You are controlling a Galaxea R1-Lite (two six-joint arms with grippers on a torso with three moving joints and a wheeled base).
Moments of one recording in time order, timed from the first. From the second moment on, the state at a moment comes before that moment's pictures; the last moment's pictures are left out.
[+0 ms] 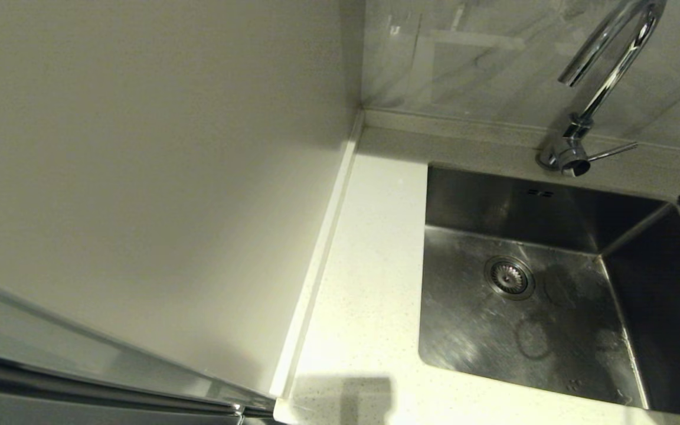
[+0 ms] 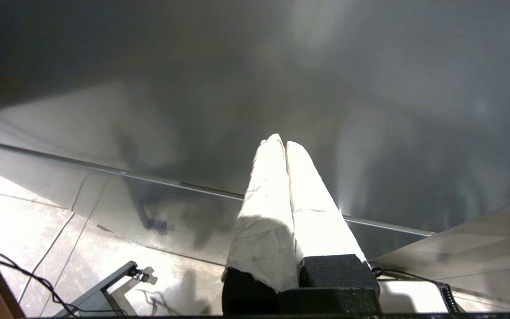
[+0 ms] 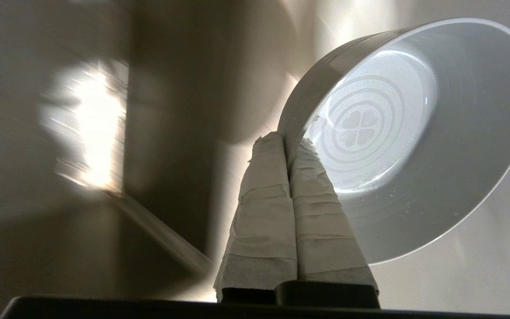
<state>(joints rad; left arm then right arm) 0.00 0.00 0.00 0.00 0.01 -0.02 -0.23 1.51 -1.01 0.14 -0.65 -0.41</state>
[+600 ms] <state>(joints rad) 0.00 0.00 0.00 0.00 0.01 -0.02 -0.80 1.34 -0.97 0.49 -0.46 -0.46</state>
